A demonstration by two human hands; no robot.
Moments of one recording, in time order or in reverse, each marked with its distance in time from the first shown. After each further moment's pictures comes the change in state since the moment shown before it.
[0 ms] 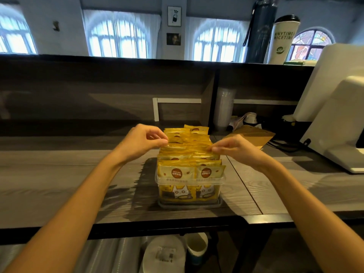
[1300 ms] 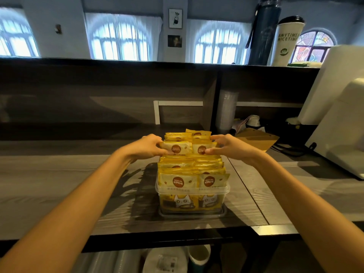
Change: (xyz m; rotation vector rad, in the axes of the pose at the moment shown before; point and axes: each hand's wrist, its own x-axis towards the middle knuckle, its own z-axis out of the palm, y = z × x) left_hand 0.046 -0.022 0.009 0.142 -0.266 -0.219; right_hand 0.043 0.003 0.001 -0.103 -0.081 0.079
